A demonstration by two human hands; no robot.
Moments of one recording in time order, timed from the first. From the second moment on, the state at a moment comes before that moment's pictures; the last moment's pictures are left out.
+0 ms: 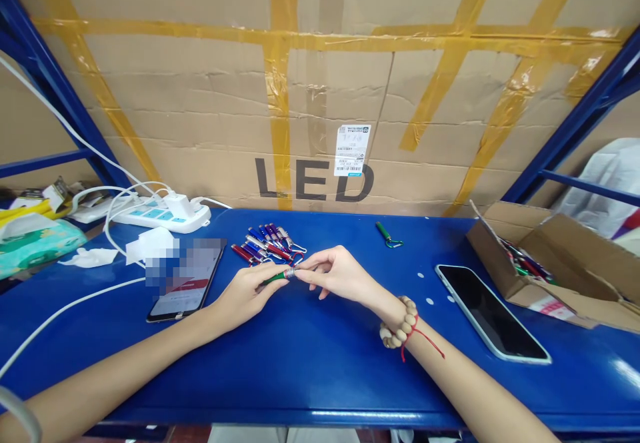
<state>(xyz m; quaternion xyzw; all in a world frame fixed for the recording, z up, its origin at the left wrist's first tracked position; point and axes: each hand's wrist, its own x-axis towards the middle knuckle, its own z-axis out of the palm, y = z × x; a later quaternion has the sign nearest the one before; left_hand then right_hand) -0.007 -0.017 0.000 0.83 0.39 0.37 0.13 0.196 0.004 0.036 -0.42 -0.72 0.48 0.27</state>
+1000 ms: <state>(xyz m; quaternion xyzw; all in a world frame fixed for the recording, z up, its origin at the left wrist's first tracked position) 0.001 -0.017 0.007 0.60 0.46 0.42 0.51 0.191 0.011 0.022 -0.41 -0.66 0.51 0.37</state>
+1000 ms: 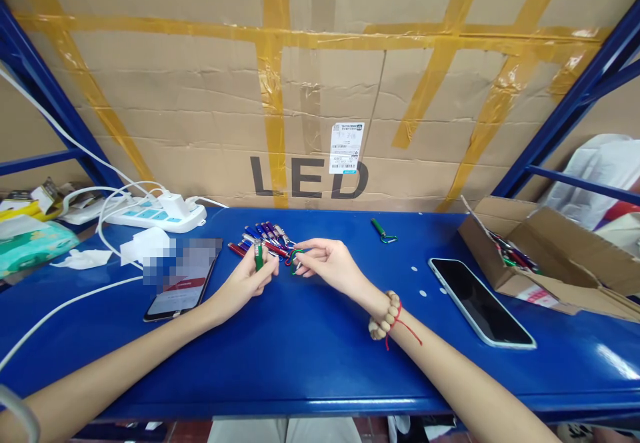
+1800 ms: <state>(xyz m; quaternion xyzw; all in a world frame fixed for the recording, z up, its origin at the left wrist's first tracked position) 0.000 -0.022 0.010 0.73 0.42 0.36 0.41 0.194 -0.005 0.027 -0.23 -0.94 0.05 0.24</state>
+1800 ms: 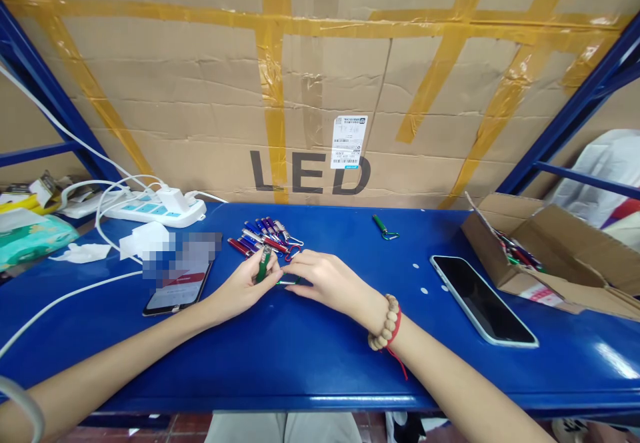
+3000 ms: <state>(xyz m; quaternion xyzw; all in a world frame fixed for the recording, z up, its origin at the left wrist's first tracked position) 0.004 -0.023 0.017 0.62 0.43 0.42 0.51 0.181 -0.008 0.016 -0.37 -0.77 0.31 0.42</state>
